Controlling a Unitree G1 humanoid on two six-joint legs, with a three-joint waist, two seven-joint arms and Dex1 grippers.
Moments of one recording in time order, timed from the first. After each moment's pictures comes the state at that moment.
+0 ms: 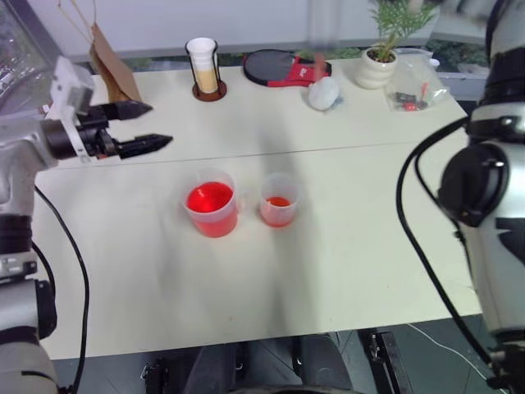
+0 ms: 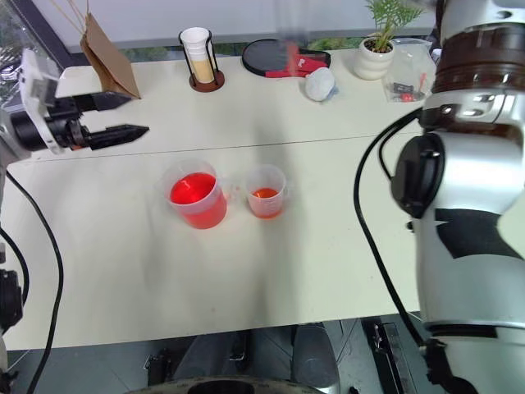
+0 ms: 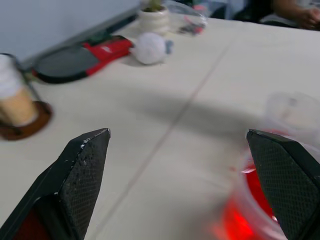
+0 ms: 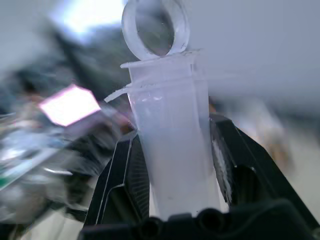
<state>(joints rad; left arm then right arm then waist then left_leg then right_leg) -0.84 0.91 0.13 0.43 -0.46 0.43 -1.22 -1.53 -0.40 -0.25 0.43 0.42 0.90 0.93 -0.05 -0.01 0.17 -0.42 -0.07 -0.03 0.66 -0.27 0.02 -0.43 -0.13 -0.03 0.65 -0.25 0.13</state>
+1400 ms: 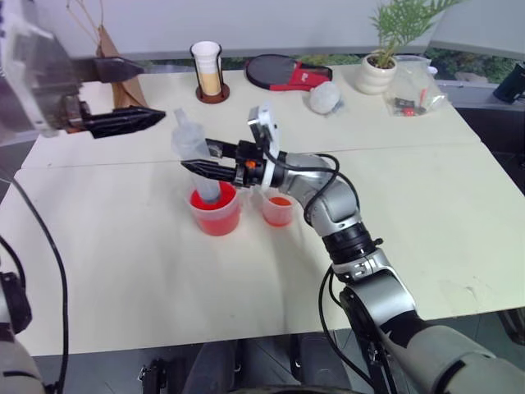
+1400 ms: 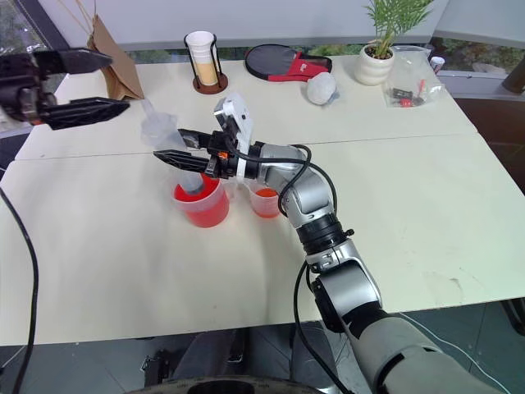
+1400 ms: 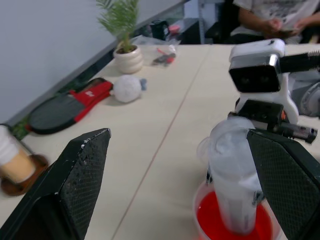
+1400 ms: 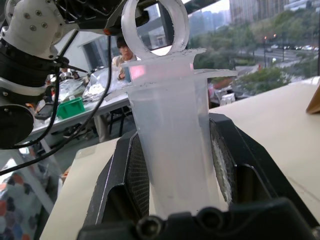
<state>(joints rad) -0.87 0.97 0.17 0.08 -0.61 0.65 -1.24 -0.88 -0.02 0.18 0.29 0.37 0.29 0.97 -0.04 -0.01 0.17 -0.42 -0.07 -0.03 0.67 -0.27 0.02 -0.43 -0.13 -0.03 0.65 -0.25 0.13</state>
